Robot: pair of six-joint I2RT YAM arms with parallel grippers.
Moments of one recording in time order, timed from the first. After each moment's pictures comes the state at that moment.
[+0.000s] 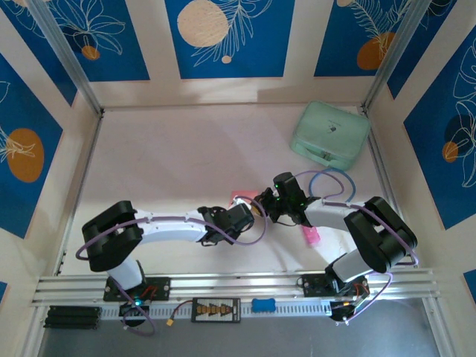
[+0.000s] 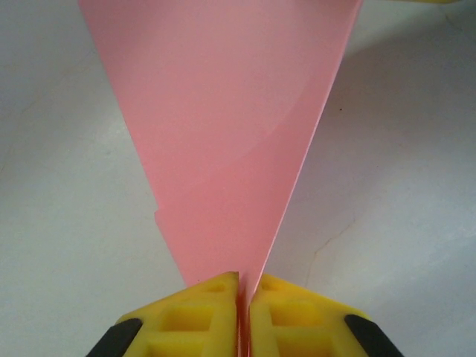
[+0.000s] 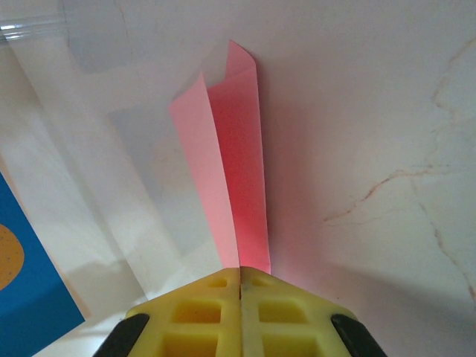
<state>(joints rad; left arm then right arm) -1.14 1.63 0.90 -0.44 -0.35 -0.39 0.58 1.48 0.53 0.18 -0.39 1.38</state>
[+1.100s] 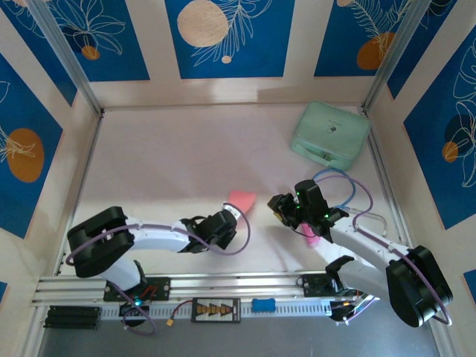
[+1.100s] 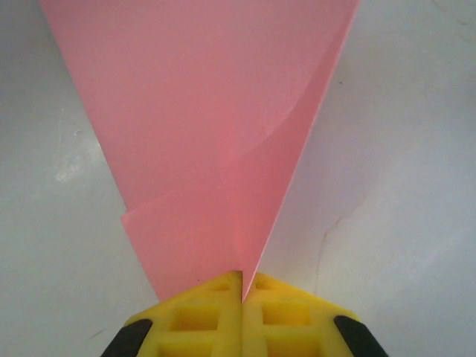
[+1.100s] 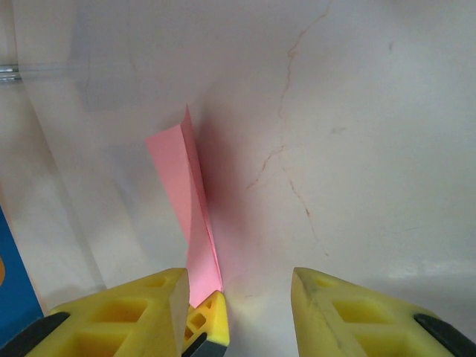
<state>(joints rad) -1.09 1.52 0.58 -0.02 -0.26 -0.33 0.50 1.06 0.41 -0.13 -0.28 1.26</state>
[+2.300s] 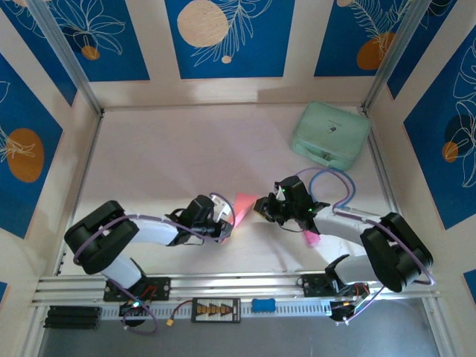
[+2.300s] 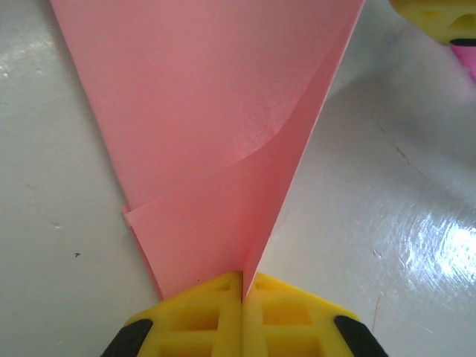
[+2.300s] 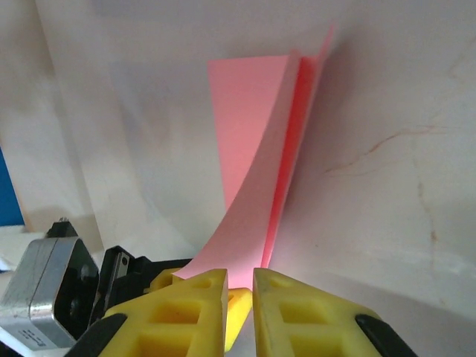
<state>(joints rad) -0.82 1.55 0.45 0.32 0.34 -0.43 0.58 1.33 0.46 0.13 -0.44 1.12</state>
